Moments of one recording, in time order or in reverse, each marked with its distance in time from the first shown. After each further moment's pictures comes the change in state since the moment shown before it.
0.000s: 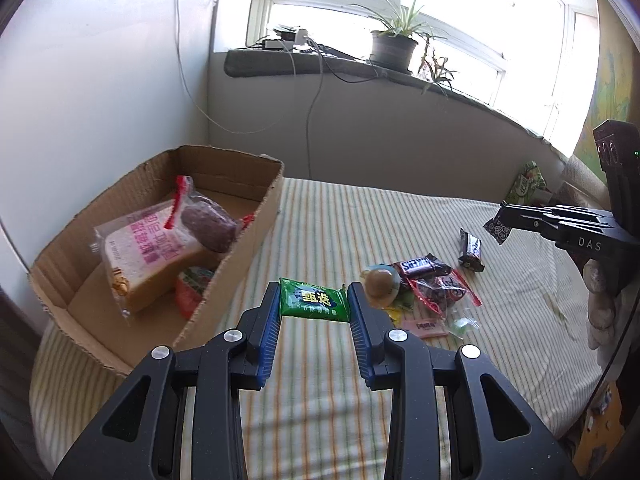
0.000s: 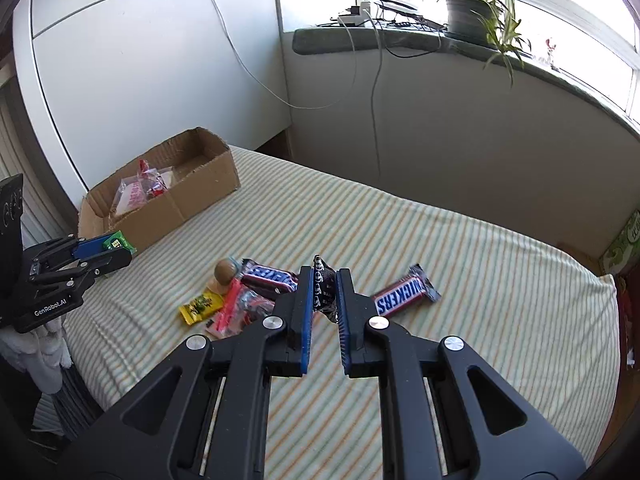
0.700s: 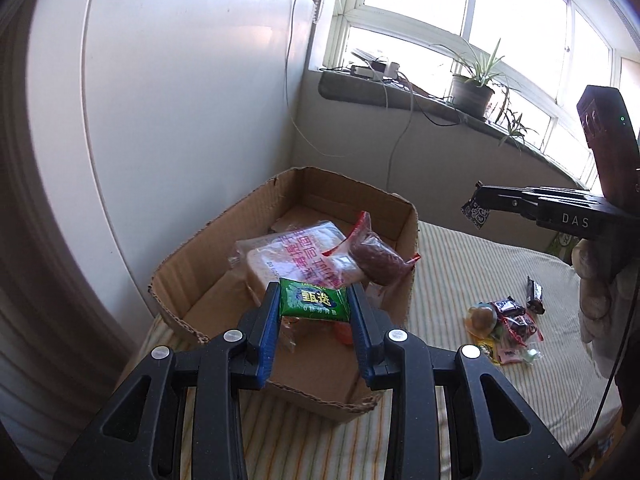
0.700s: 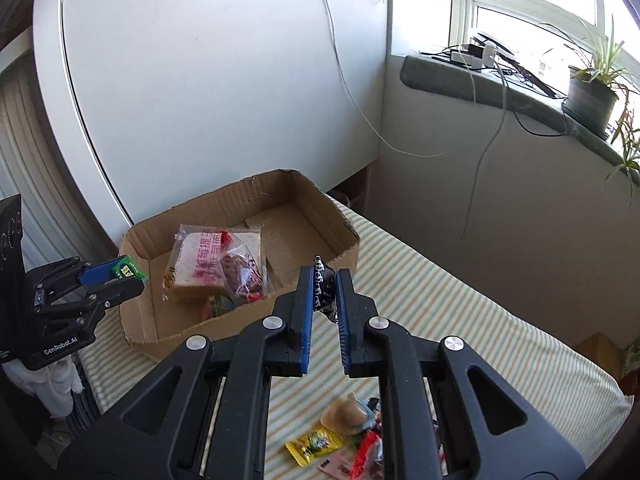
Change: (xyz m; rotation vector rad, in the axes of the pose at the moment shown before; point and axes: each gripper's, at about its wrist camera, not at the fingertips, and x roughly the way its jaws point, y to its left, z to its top) left arm -0.024 0.106 0.006 -0.138 -0.073 0.133; right arm 0.076 0.128 0.099 -0.191 -0.019 0.136
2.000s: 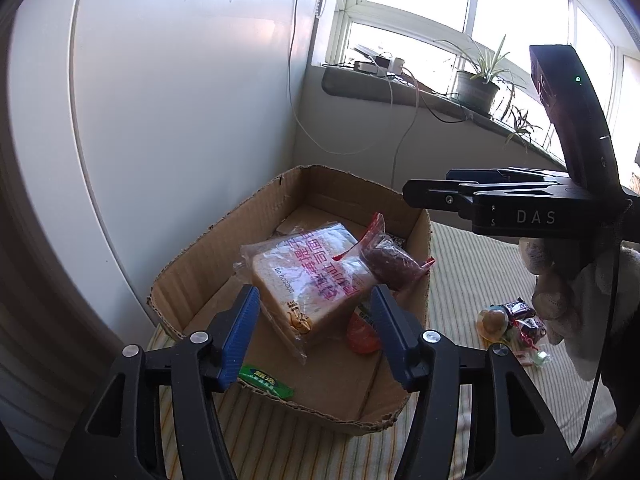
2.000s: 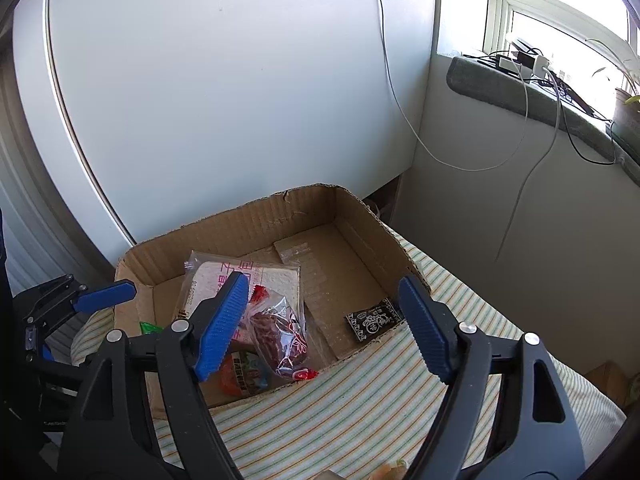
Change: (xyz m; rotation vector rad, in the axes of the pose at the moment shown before) left arm 0.010 0.003 0.004 0.014 0.013 -0.001; right arm 0.058 0.039 0.028 -0.051 0.016 0.038
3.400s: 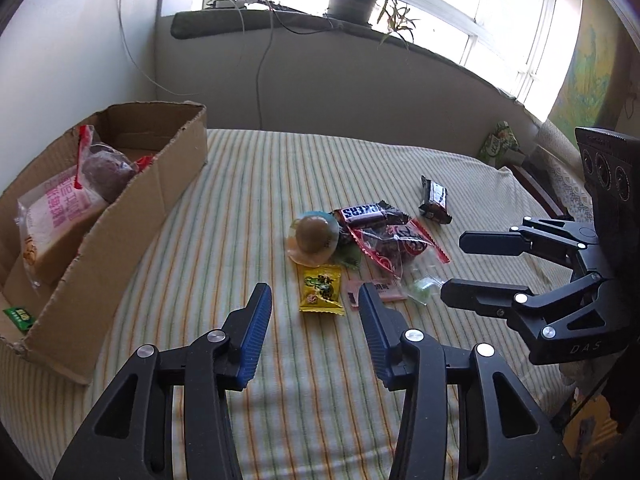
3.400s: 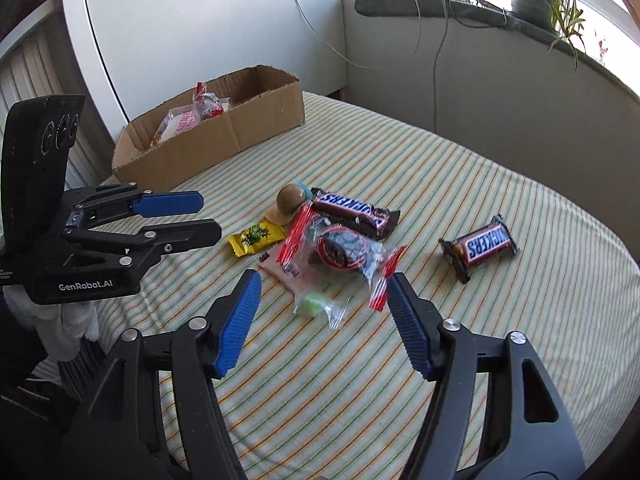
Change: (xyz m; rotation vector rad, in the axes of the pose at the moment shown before) left arm 0.032 -0.157 -0.058 0.195 0.211 -0.250; right arm -0.117 -0.073 -0.200 0.167 0.112 -0.025
